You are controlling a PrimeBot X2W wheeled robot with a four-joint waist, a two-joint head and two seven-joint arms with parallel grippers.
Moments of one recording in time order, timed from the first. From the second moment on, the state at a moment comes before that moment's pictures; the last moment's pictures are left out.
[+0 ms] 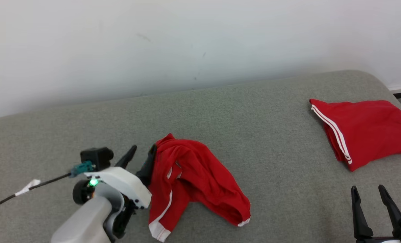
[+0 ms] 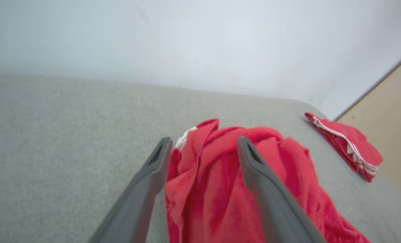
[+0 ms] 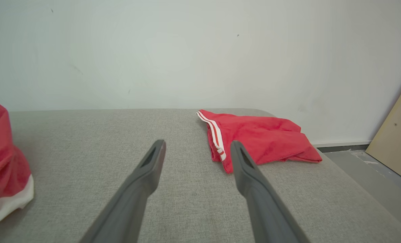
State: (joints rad) left arm -0.62 0.32 -0.84 0.70 -1.03 -0.02 -0.26; right arm -0.04 -0.10 -0.05 0.26 0.16 0.13 -0.26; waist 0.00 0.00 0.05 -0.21
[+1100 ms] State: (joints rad) left arm 0.10 0.07 -0.01 0.07 -0.23 -0.06 -0.26; right arm 0.03 -0.09 -0.10 0.23 0.11 0.13 -0.26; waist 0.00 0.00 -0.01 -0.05
